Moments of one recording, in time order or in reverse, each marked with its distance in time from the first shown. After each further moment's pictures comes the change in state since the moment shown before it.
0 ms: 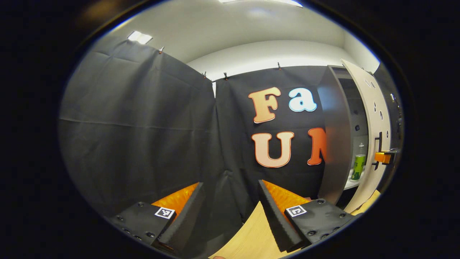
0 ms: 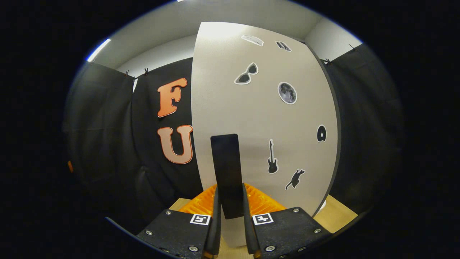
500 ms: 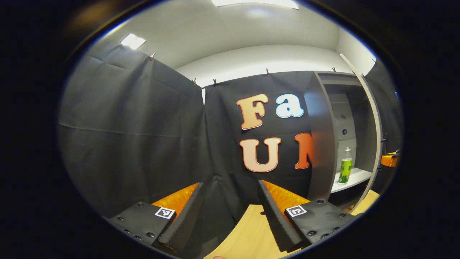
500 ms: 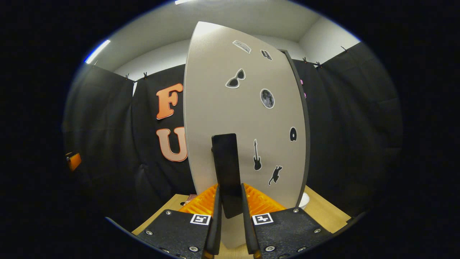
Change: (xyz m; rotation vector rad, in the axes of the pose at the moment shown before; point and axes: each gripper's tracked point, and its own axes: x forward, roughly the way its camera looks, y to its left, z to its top) left arm -0.010 -0.050 0.020 -0.008 -0.037 -0.101; right arm -0.025 -0.022 0.003 -0.002 -0.013 -0.034
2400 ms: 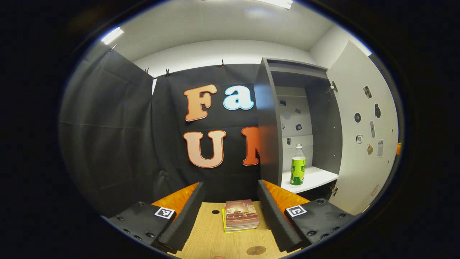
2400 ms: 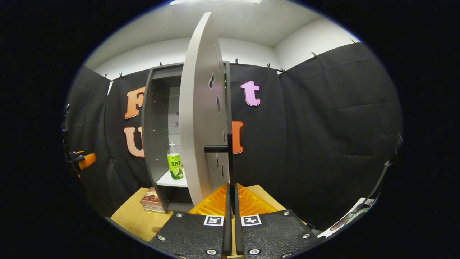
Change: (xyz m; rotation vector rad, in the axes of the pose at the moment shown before) left arm 0.039 -0.187 -0.023 -0.024 0.049 -0.319; right arm -0.029 -0.091 0.007 -0.035 -0.026 -0.245
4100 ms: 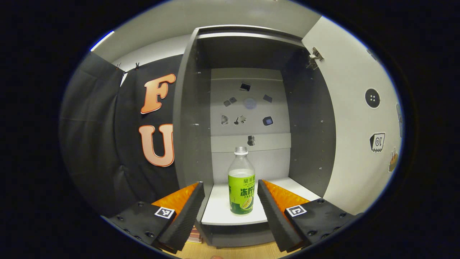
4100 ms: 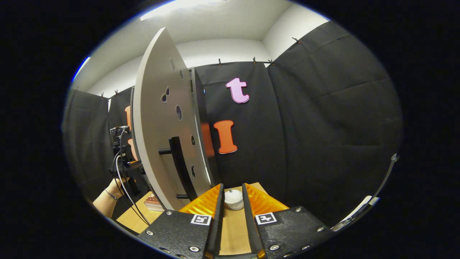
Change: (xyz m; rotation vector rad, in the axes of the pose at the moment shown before) left arm 0.186 -0.264 -0.028 -0.011 0.028 -0.065; right arm -0.004 -0.028 0.000 0.135 0.016 0.093
